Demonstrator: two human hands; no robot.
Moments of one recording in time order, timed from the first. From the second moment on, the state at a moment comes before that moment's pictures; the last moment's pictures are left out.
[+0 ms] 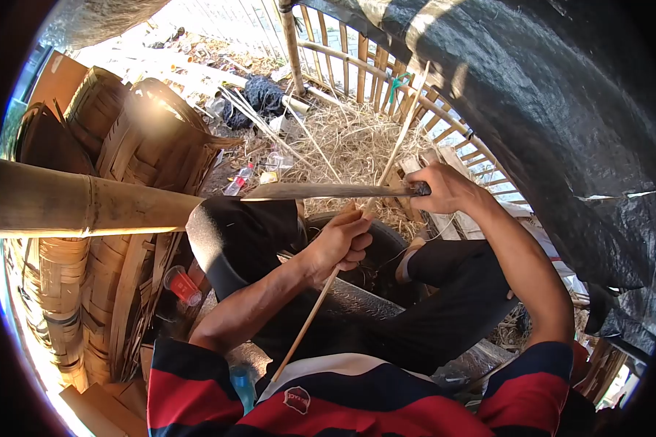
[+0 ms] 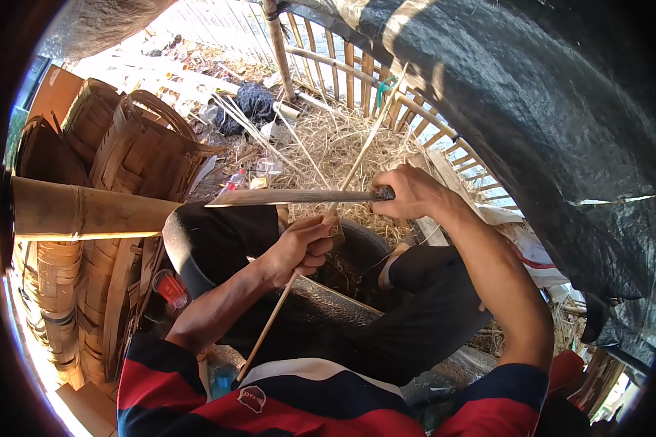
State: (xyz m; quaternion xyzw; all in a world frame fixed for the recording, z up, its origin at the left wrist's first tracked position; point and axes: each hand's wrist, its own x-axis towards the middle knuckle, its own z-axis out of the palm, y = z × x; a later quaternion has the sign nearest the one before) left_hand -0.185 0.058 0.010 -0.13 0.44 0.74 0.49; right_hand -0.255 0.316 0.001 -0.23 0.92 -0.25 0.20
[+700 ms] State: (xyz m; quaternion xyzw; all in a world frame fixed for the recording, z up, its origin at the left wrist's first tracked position) left_hand -0.175 0.073 -0.004 -0.10 0.49 0.66 0.56; right_hand -0.297 0.393 -0.037 -0.03 0.97 -0.24 0.09
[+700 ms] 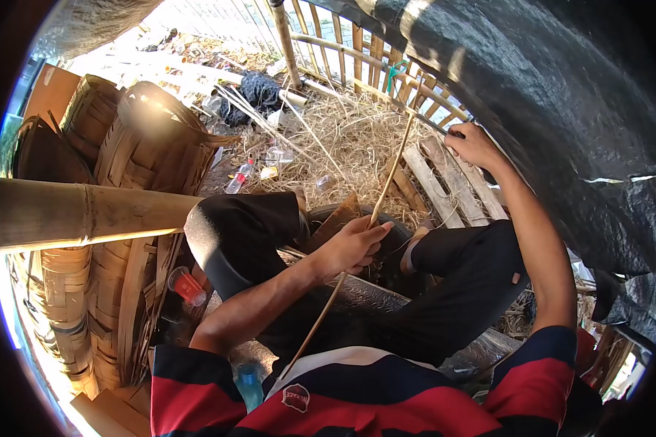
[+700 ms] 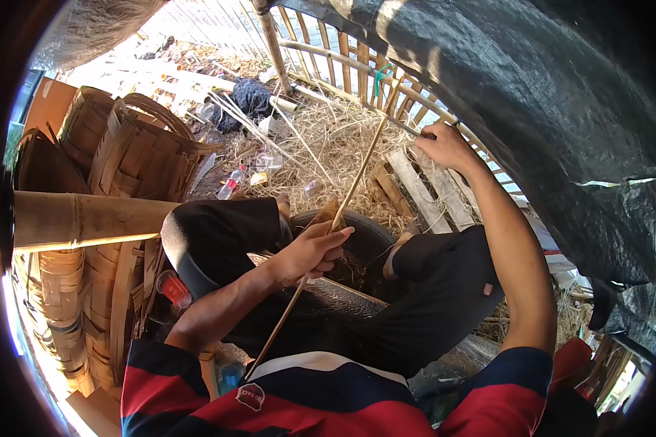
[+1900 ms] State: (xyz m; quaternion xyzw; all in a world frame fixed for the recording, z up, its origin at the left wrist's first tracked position) left_hand -0.189 0.080 -0.002 -0.09 0.55 0.72 0.42; right_hand -0.282 0.355 0.006 0.08 0.71 -0.59 0.37
